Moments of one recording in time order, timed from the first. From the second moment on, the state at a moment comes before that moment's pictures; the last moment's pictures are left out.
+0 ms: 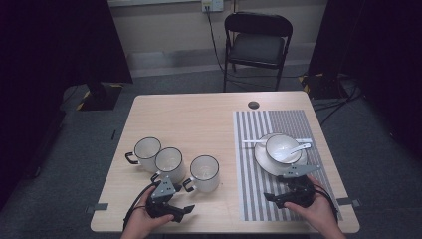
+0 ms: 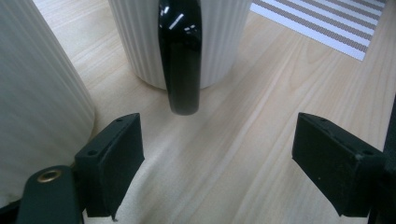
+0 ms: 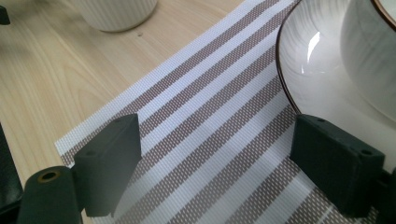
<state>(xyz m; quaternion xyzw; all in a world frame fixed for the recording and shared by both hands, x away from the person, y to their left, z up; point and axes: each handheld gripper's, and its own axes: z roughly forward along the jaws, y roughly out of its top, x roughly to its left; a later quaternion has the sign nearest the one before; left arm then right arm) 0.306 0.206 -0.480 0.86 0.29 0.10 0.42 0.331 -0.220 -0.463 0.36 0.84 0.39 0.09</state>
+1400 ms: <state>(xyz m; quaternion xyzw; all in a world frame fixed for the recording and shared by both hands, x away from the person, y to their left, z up) 0.314 0.201 -0.474 0.84 0.31 0.10 0.43 0.372 -0.145 -0.425 0.30 0.87 0.38 0.07</state>
